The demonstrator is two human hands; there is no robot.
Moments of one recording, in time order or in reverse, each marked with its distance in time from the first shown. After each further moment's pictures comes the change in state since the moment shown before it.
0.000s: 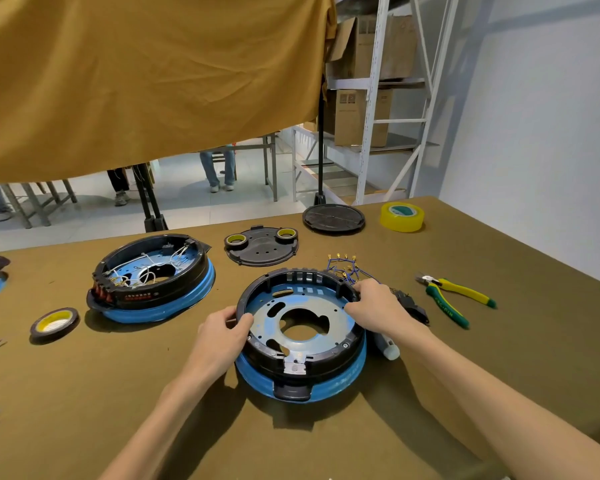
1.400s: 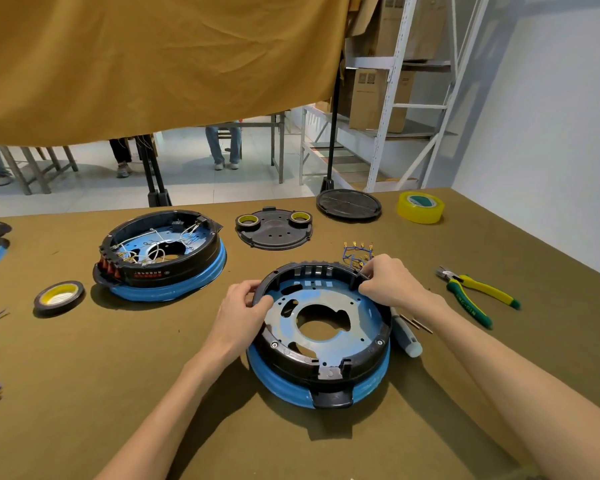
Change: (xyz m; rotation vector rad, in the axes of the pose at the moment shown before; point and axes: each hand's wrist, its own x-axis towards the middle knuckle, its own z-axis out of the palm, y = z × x) left_hand 0.021 -0.009 0.003 -0.016 0.023 0.029; right_hand 0.050 -0.006 0.003 -0.145 -0.016 -0.061
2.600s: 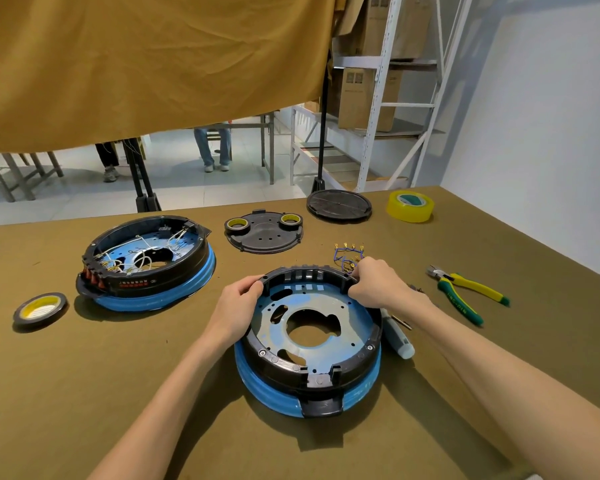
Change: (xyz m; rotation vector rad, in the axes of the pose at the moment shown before) left_hand 0.029 0.014 0.007 -0.095 -0.073 0.002; right_hand 0.009 0.001 0.003 -0.055 -0.052 0.030
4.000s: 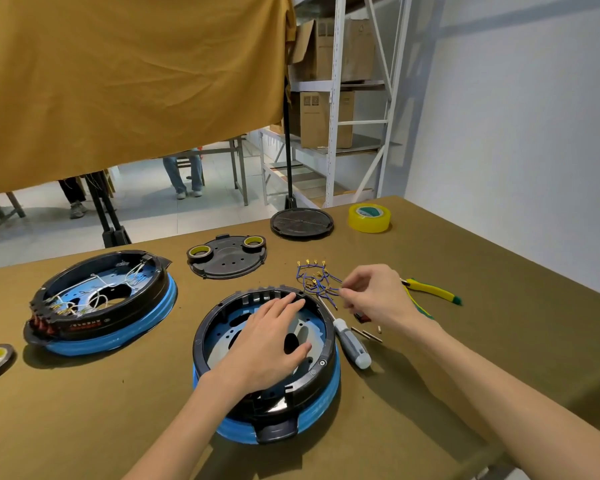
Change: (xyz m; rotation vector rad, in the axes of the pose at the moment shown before) left_hand -0.020 0.033 0.078 0.781 -0.286 0.484; right_hand -0.056 0.058 -0.032 0.453 0.359 -0.205
